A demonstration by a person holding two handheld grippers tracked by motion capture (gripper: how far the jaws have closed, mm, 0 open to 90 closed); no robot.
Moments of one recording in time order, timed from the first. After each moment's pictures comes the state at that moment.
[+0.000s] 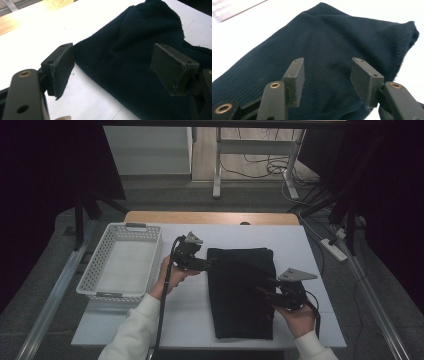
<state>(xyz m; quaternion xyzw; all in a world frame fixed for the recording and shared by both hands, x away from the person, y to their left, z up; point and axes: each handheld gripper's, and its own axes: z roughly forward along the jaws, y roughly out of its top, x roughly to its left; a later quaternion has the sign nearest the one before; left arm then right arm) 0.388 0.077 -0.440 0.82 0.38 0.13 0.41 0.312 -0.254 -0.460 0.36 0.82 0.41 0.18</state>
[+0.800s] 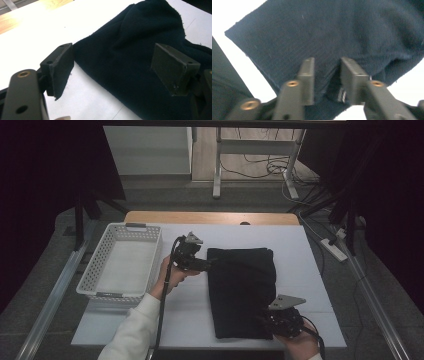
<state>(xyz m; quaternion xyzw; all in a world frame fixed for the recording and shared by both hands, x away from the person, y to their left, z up) 0.390 0.077 -0.442 0.82 0.38 0.13 0.40 0.257 -0.245 -0.486 0.32 0.88 0.32 0.14</state>
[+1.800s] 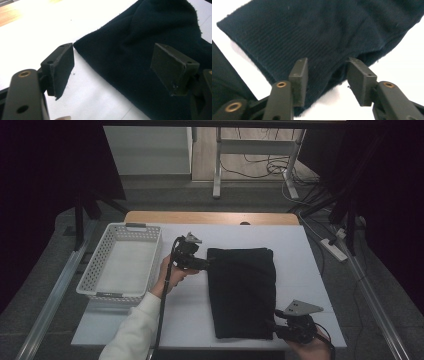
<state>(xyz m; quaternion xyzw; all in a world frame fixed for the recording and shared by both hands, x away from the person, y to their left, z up) 0.402 0.080 -0.456 0.82 0.40 0.13 0.39 0.245 -0.279 -0.491 0.34 0.86 0.35 0.16</state>
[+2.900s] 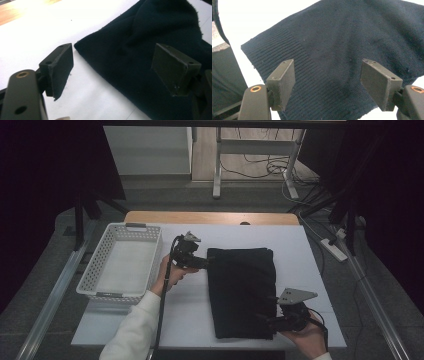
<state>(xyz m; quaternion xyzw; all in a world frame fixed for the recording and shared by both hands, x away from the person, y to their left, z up) 0.407 0.083 -0.457 0.82 0.39 0.12 0.40 0.271 -0.262 -0.471 0.26 0.87 0.39 0.13</state>
